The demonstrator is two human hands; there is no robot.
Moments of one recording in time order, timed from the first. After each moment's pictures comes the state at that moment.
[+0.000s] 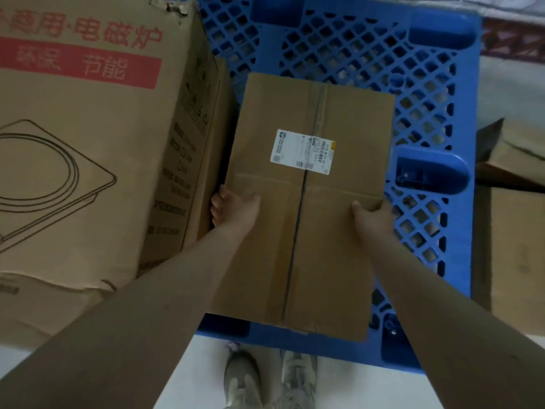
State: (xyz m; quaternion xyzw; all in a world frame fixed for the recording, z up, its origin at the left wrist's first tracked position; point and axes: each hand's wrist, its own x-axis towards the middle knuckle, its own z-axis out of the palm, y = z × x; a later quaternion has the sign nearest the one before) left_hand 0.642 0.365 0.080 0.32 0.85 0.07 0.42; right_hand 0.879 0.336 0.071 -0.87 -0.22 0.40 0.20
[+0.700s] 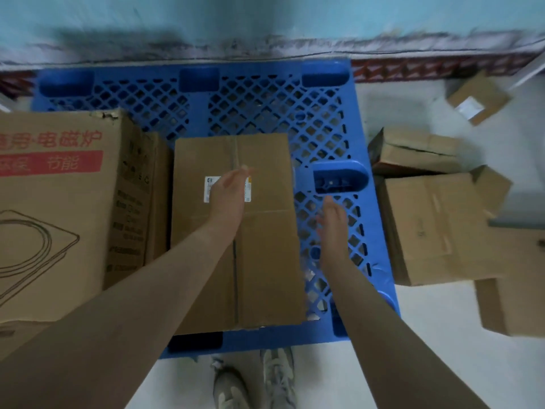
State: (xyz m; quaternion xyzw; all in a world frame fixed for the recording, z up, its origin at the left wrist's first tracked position) left_hand 0.770 0.364 0.270 0.37 0.66 0.30 0.58; right_hand 0.916 0.276 0.218 -0.74 -0.08 0.46 0.49
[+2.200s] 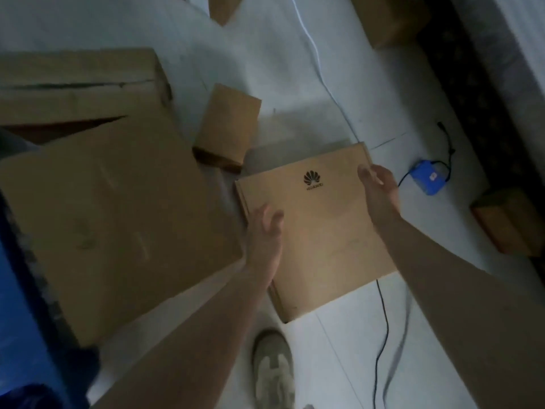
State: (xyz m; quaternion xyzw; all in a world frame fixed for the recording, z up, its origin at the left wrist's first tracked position) left_hand 1.527 0.048 -0.011 0.47 0.55 0.06 0.69; right_hand 1.728 -0.027 0.015 -0.89 -0.04 0.27 0.38
